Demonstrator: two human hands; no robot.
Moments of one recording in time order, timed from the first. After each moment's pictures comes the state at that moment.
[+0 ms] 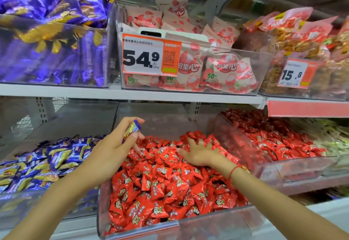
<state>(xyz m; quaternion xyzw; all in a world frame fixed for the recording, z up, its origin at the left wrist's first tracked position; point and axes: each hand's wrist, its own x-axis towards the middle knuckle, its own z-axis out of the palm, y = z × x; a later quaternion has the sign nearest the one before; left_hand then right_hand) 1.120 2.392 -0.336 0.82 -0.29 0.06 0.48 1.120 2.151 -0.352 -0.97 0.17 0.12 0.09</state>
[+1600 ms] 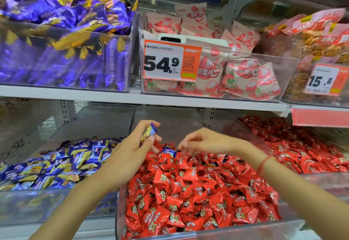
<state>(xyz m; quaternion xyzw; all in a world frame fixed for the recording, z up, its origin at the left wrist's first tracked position) 1.118 2.389 -0.335 0.82 -0.26 0.07 0.50 1.127 2.154 -0.299 -0.94 -0.14 0.13 0.30</state>
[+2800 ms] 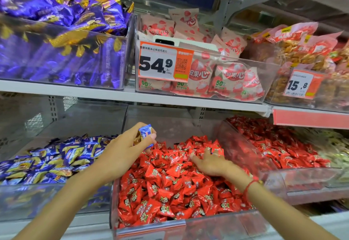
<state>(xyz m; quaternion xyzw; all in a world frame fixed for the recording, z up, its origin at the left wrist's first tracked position) 1.119 2.392 -0.334 0.85 -0.25 0.04 0.46 1.104 2.140 -0.353 -0.97 0.19 0.14 0.09</state>
